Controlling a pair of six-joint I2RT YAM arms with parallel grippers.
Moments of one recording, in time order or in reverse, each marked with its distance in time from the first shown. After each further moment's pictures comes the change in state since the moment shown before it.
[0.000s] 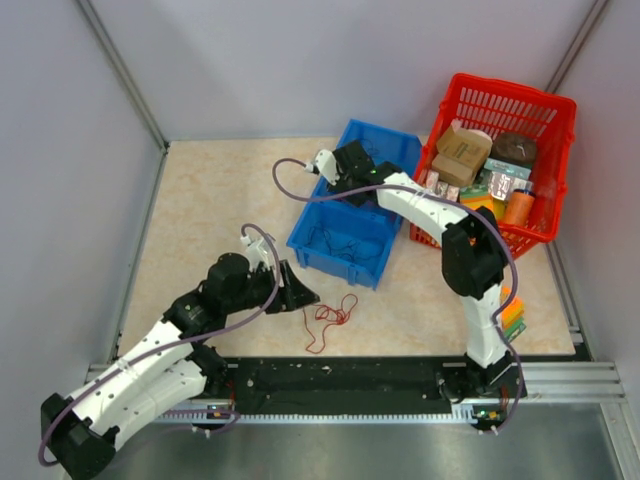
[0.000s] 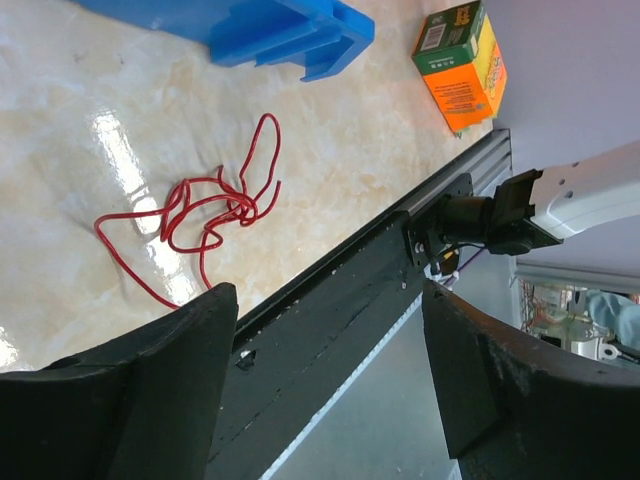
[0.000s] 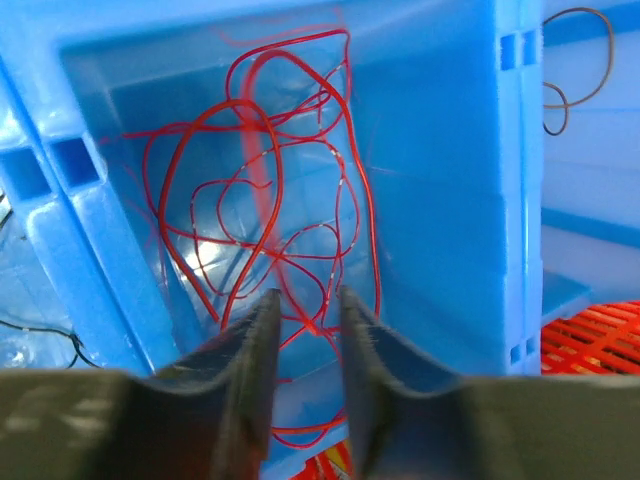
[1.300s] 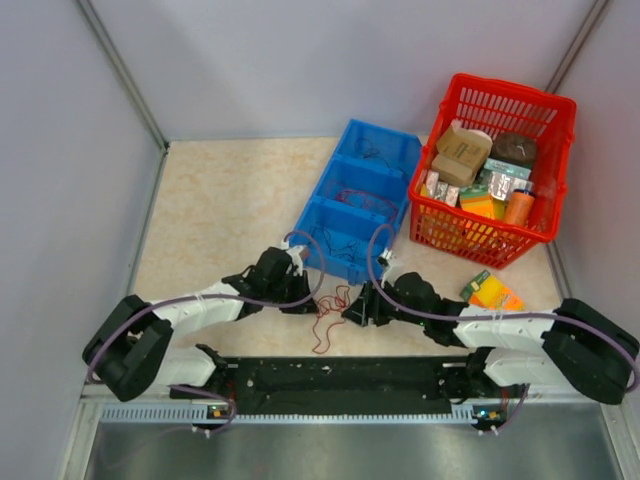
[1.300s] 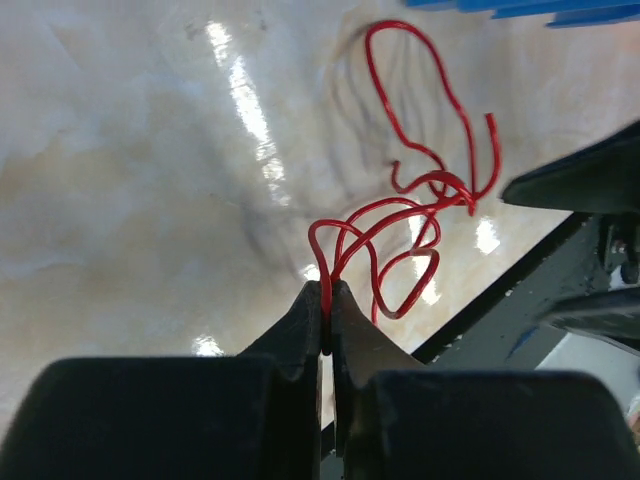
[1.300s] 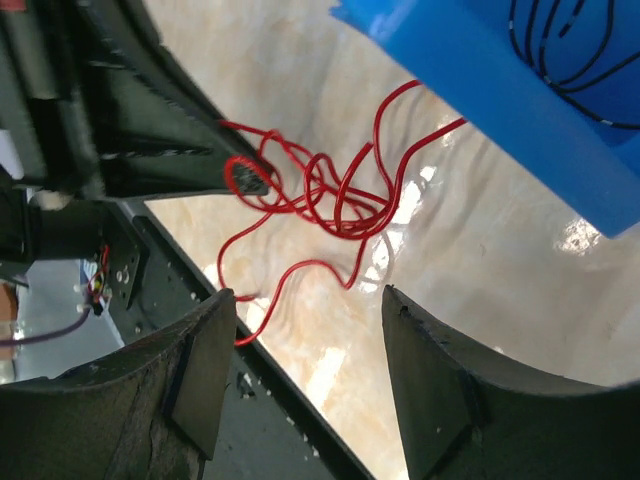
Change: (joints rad) left arm -0.010 0.615 -0.046 0.293 -0.003 0.226; right arm 0.304 -0.910 -1.488 0.937 -0.297 1.330
